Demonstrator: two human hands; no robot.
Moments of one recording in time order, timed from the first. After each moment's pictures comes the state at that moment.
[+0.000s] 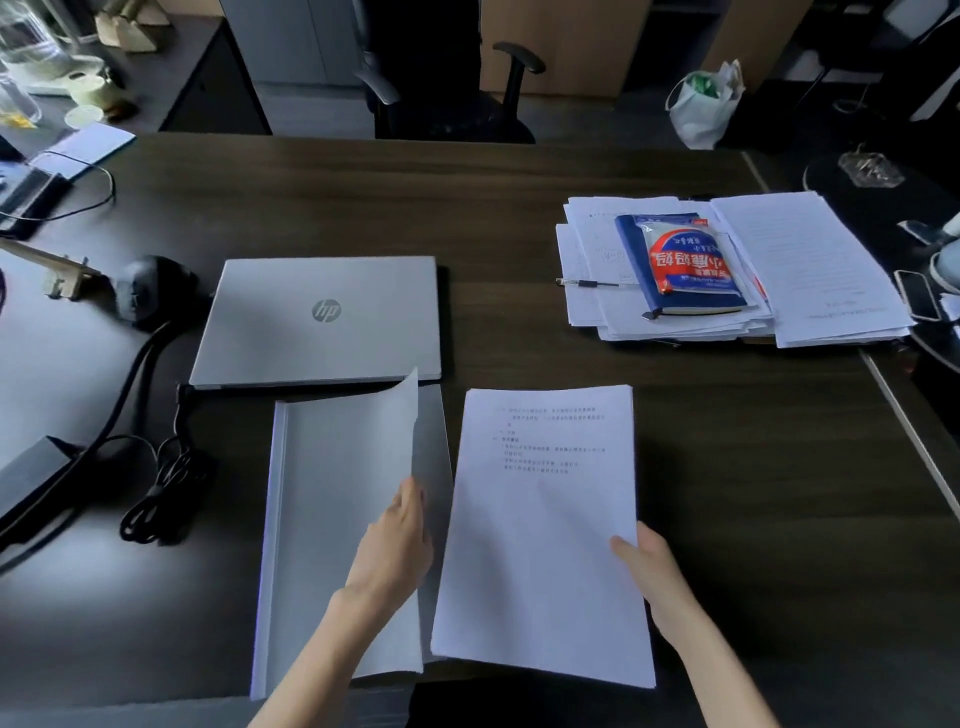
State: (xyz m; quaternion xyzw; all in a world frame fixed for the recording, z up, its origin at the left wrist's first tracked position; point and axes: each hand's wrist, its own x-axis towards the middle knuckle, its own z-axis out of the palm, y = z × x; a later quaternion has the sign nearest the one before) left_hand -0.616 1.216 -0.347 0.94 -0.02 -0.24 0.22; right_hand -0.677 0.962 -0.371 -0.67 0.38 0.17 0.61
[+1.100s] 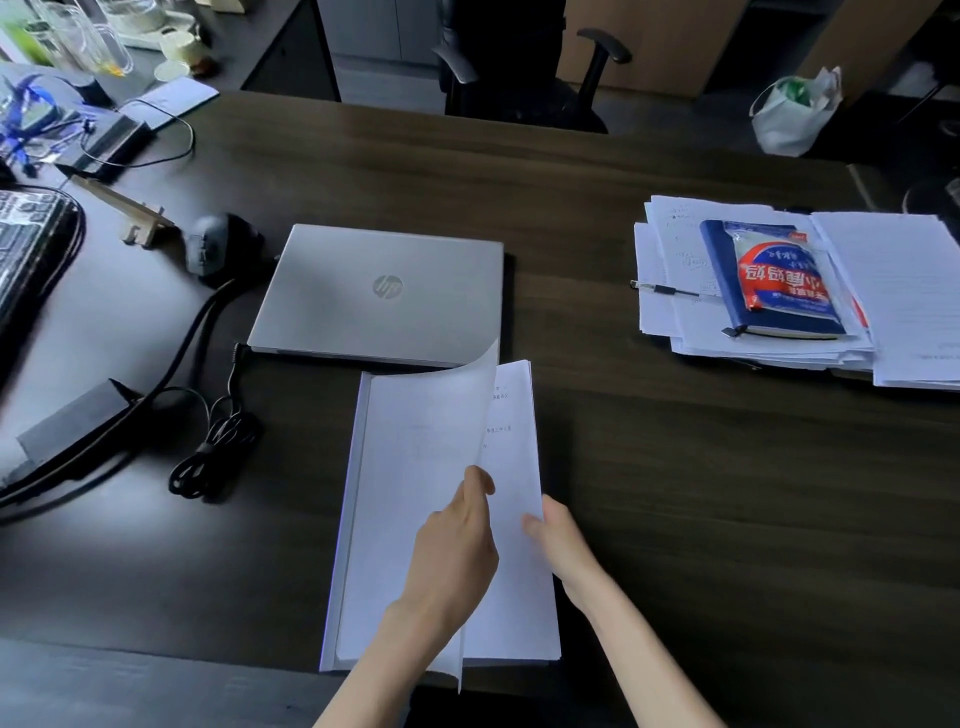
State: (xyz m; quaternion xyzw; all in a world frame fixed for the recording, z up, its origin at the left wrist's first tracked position) left_hand -0.626 1.205 -0.343 0.95 -0.01 -0.14 0.28; right_hand -0.613 1.081 -0.394 -0.73 0.25 0.31 0.56
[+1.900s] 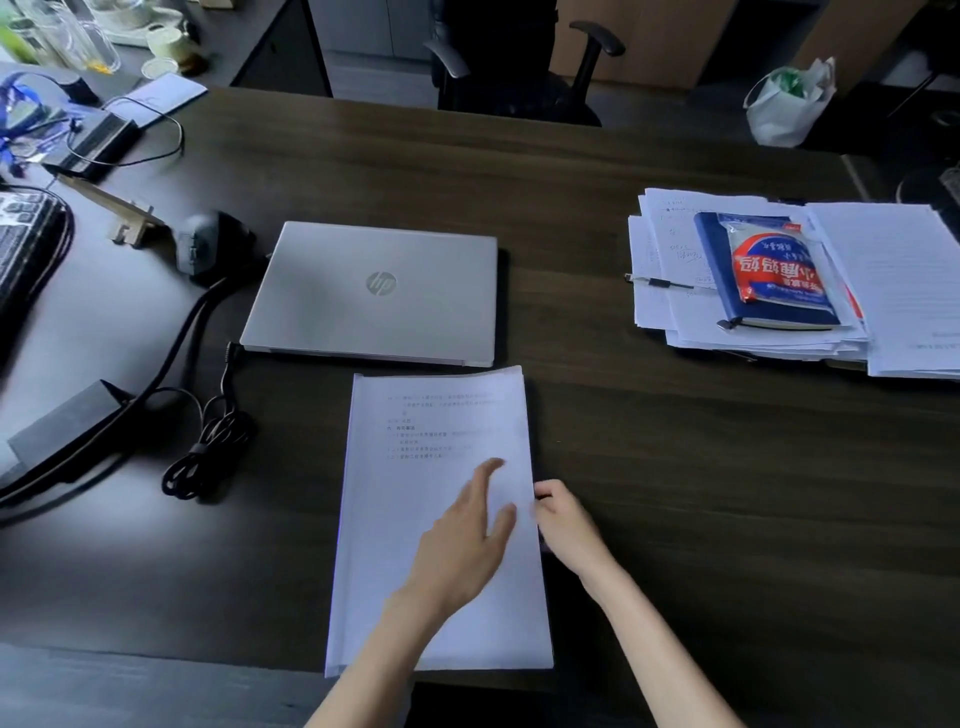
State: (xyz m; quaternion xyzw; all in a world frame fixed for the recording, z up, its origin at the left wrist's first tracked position) left_hand -0.622 1.201 -0.362 0.89 -0.01 -0.23 0.39; right_hand -0.608 1.067 -0.387 -0.77 0.25 0.29 0.52
